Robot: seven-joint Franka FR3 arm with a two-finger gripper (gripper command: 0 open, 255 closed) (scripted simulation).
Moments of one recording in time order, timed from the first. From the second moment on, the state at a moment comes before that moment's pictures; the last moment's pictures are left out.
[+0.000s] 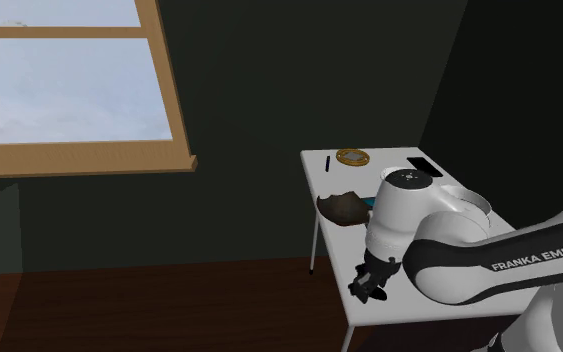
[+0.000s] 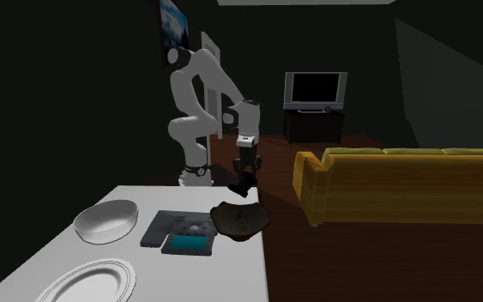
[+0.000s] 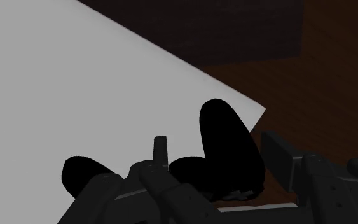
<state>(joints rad) 0.08 -0.52 0.44 -2.95 0.27 2.44 0.32</state>
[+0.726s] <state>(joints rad) 0.08 -0.67 0.39 -2.87 0.25 2.21 0.31</state>
